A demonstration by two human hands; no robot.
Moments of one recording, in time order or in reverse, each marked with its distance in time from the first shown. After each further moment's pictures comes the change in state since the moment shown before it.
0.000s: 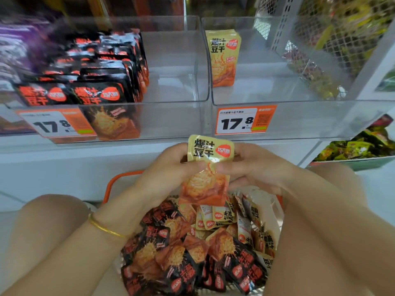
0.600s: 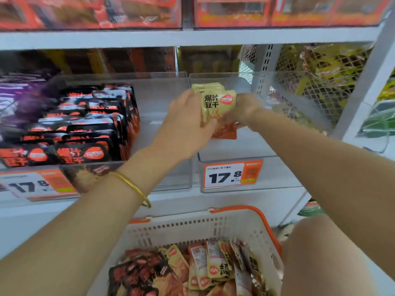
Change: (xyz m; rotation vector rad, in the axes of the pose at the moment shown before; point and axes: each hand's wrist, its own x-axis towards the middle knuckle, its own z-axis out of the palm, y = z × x) left_hand 0.097 0.122 0.004 0.953 0.392 0.553; right_hand 0.112 -0.133 -0.115 -0.487 0.669 -0.118
